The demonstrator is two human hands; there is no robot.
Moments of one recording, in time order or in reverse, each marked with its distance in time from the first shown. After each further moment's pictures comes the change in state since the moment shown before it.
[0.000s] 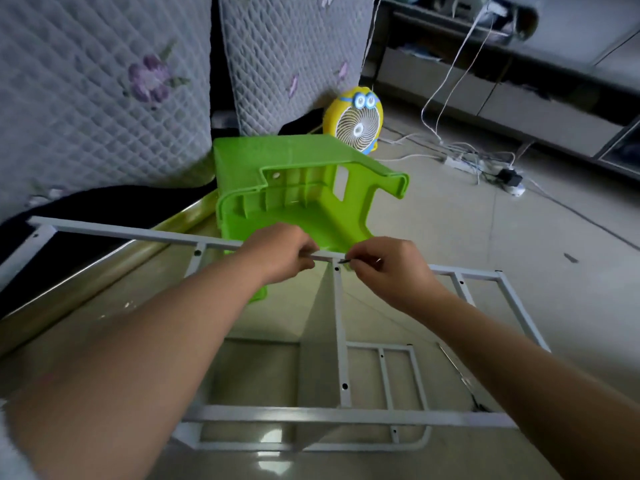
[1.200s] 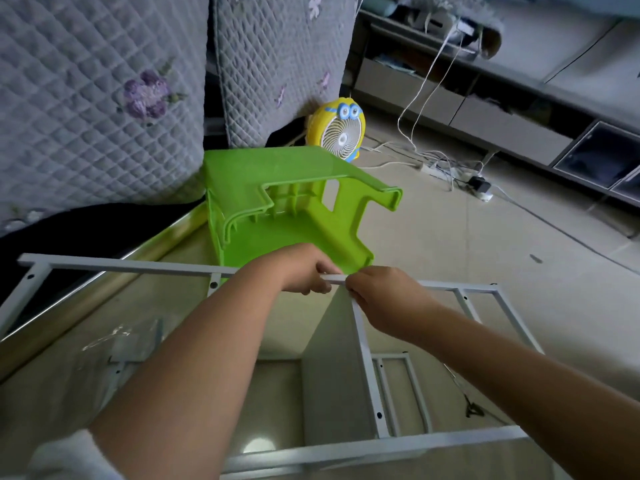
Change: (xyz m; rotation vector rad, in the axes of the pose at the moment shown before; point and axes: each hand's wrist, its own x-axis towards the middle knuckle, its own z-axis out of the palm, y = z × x) left_hand 0.025 -0.019 -0.005 -0.472 -0.360 0.123; right_hand 0.013 -0.028 0.011 -0.636 -0.400 -0.012
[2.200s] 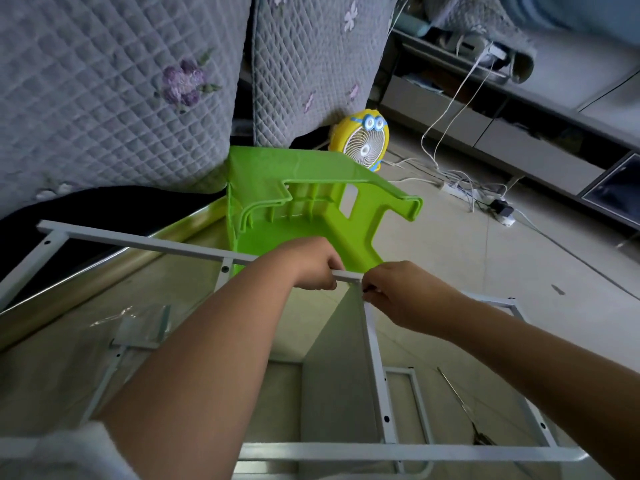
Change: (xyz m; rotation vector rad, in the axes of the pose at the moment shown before) left_hand -0.009 0.002 0.005 0.155 0.169 -0.077; right_hand 0.005 0.008 -0.008 -0.005 -0.077 -0.069
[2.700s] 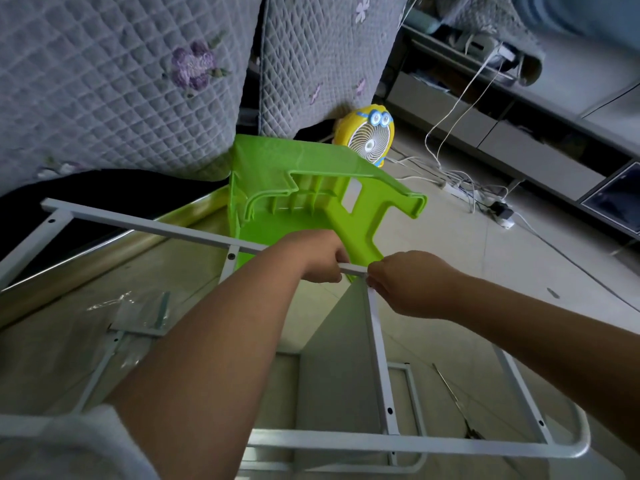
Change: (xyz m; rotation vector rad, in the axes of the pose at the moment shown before) left_hand -0.005 0.004 -0.001 0.100 0.041 0.008; right_hand 0.006 -0.005 -0.012 -0.314 -0.105 -0.016
